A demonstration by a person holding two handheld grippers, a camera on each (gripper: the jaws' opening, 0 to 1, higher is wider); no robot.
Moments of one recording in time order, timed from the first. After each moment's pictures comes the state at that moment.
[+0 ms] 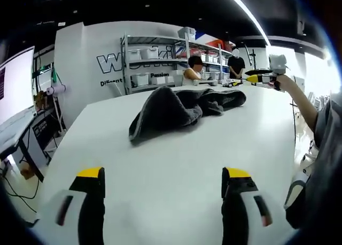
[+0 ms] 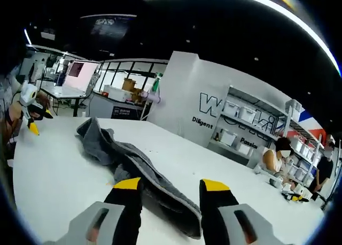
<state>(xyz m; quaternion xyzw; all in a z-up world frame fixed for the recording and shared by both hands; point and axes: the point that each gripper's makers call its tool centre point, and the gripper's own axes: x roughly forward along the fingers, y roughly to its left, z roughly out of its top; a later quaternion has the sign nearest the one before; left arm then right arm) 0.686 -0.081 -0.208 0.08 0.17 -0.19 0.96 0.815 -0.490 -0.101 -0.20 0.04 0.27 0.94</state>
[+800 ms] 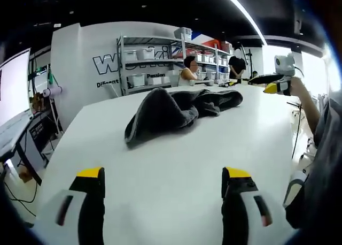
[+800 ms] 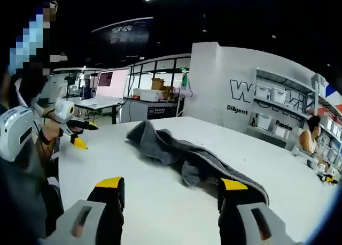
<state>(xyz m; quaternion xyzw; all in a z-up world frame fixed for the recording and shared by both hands) 0.690 -0.090 -0.205 0.08 0.17 -0.20 0.96 0.732 -0.420 -0.134 -0.12 0.11 0.39 0.90</state>
